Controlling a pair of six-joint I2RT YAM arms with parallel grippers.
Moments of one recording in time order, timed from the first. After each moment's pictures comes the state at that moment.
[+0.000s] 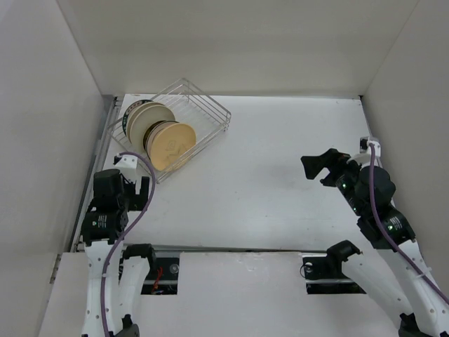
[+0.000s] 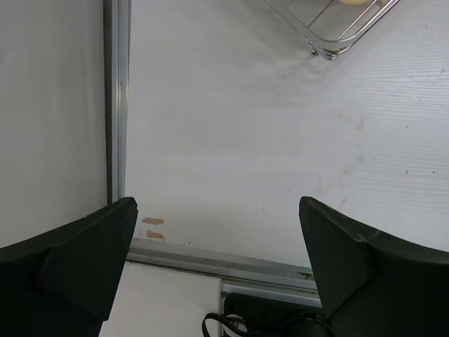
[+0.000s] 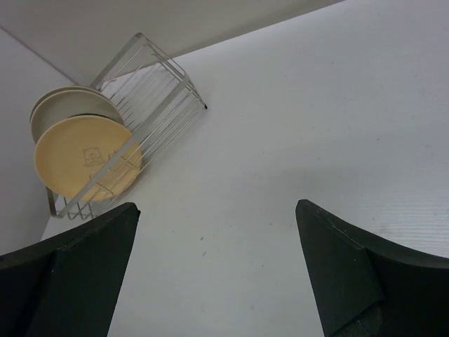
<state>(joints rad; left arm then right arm) 0.08 0.59 0.82 -0.95 -0.15 0.24 0.41 0.55 0.83 -0.44 0.15 0.55</state>
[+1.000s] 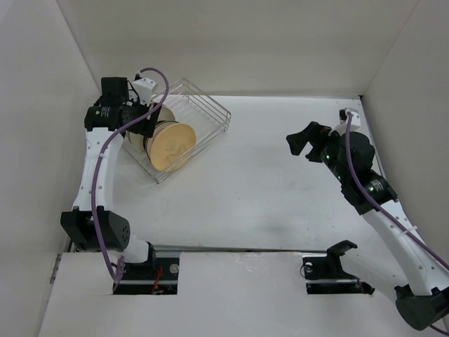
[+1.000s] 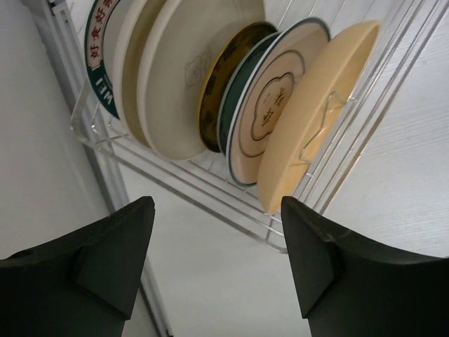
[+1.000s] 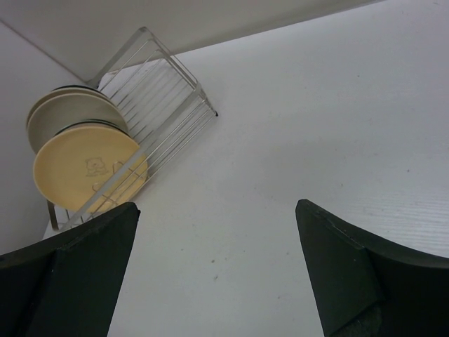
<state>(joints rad) 0.01 1.48 1.65 -0.96 0.09 0.38 0.41 0.88 1.00 -0.33 0.12 0.53</state>
